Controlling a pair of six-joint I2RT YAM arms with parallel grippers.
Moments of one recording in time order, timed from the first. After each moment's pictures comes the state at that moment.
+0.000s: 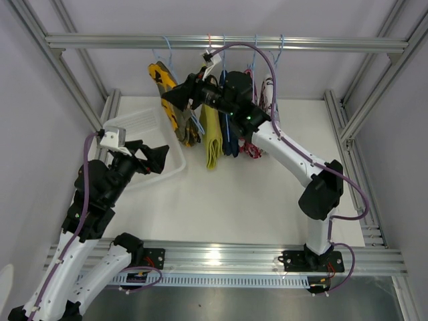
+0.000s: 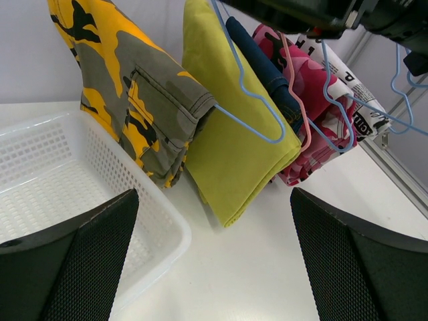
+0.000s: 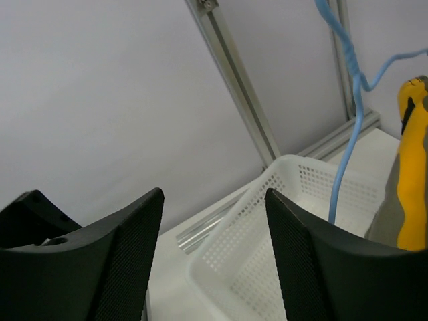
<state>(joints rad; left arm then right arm) -0.41 0.59 0.91 -0.32 -0.02 -0.24 0.75 1.92 1.95 0.18 -0.42 0.52</state>
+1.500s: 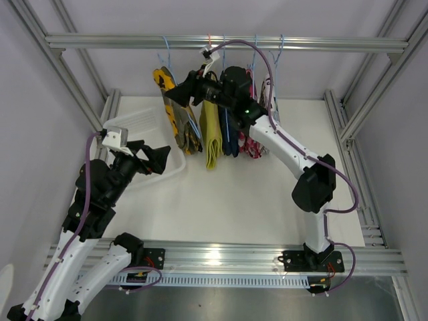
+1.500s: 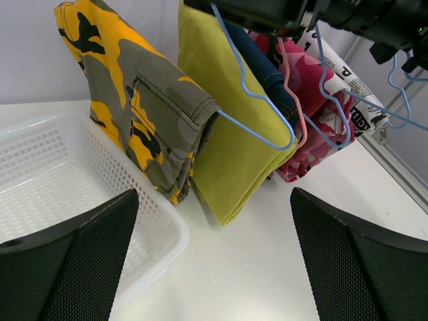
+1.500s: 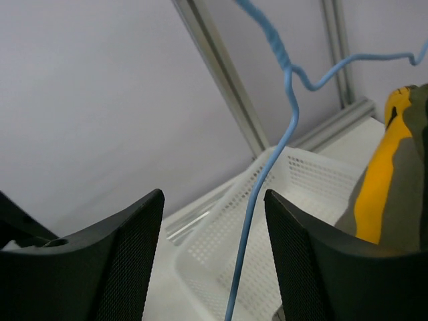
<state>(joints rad) -0.43 0.59 0.91 -0.33 -0.02 -0.23 0.71 2.01 2.03 0.11 -0.46 0.47</state>
